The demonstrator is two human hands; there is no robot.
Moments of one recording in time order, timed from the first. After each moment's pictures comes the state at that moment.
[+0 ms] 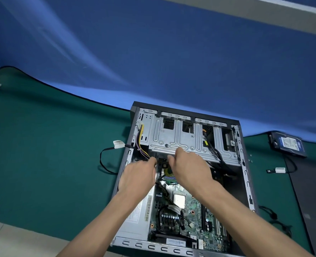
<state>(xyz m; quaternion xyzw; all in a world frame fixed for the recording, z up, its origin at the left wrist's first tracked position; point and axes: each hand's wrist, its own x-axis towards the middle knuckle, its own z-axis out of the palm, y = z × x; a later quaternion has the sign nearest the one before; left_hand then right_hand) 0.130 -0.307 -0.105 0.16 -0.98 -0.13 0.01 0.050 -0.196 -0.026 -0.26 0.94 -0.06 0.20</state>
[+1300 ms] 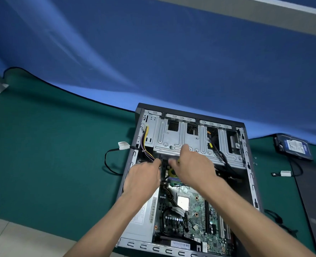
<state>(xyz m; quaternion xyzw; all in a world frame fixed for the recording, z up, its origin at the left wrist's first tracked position) 0.129 -0.308 -0.104 0.15 -0.98 -0.12 0.01 0.044 -0.205 -0.022 -0.25 0.94 -0.03 0.23</state>
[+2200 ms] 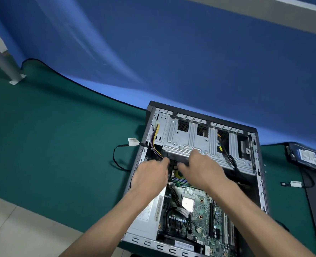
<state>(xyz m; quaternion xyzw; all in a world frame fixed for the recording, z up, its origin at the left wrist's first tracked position) 0.128 -0.308 -0.099 0.15 -0.98 -0.13 -0.01 0.045 -0.203 -0.020 -0.25 0.93 -0.04 0.26</state>
